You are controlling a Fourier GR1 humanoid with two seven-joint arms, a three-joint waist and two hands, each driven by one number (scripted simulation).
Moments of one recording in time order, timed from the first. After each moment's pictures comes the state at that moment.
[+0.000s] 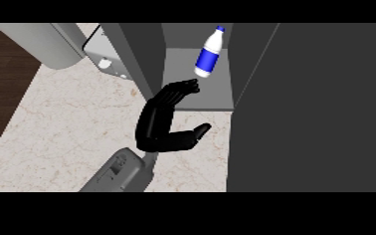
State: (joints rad) left arm -0.38 0.10 -0.57 -1.30 0.61 0.28 -0.52; right arm 1.00 -0.22 0.30 -2.48 -0.06 0.32 -0.28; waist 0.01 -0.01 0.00
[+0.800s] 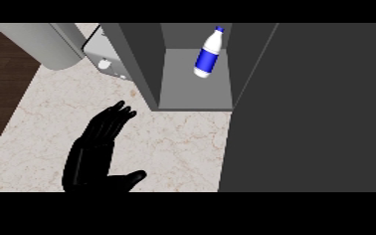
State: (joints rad) left arm 0.02 0.38 -0.49 -1.70 0.67 0.22 -0.51; right arm 1.00 -0.42 0.47 -2.50 0.01 0.47 -0.31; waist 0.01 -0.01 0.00
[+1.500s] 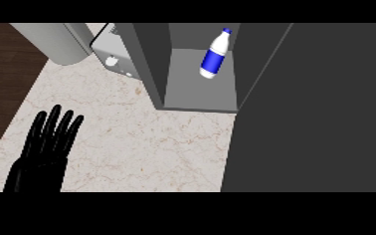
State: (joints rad) left arm 0.22 0.54 -0.33 -1.83 0.83 0.07 -0.51; right arm 0.84 -0.51 0.62 -2.50 0.05 0.45 -0.21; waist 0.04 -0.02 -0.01
